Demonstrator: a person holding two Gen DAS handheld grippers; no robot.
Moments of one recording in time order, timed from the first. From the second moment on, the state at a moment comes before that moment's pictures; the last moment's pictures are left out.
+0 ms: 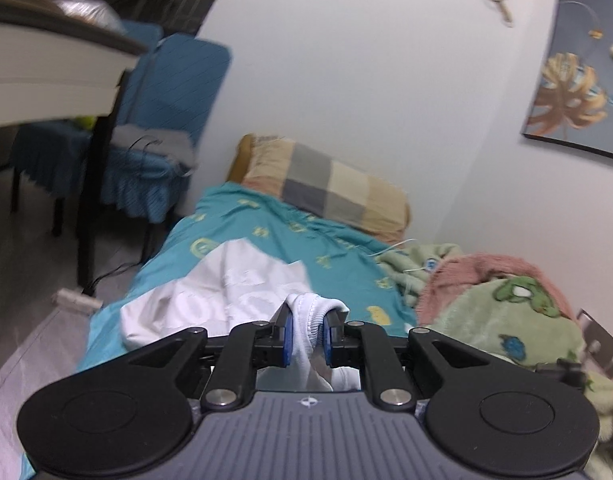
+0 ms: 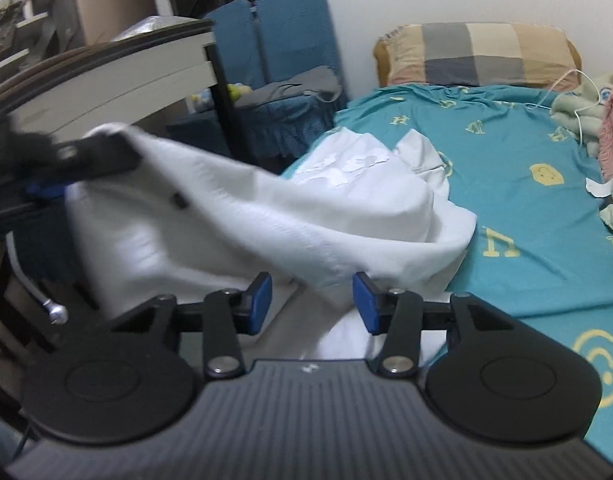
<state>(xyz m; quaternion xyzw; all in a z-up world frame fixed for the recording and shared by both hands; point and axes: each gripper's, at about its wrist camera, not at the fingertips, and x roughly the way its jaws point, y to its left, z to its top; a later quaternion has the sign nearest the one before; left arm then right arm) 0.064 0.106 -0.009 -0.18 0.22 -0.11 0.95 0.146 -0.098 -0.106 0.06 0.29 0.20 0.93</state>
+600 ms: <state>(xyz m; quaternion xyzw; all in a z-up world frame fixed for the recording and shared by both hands) 0.090 0.069 -0.053 -0.08 0.31 -0.07 0.94 0.159 -0.152 -0.077 0.19 0.25 0.22 0.92</state>
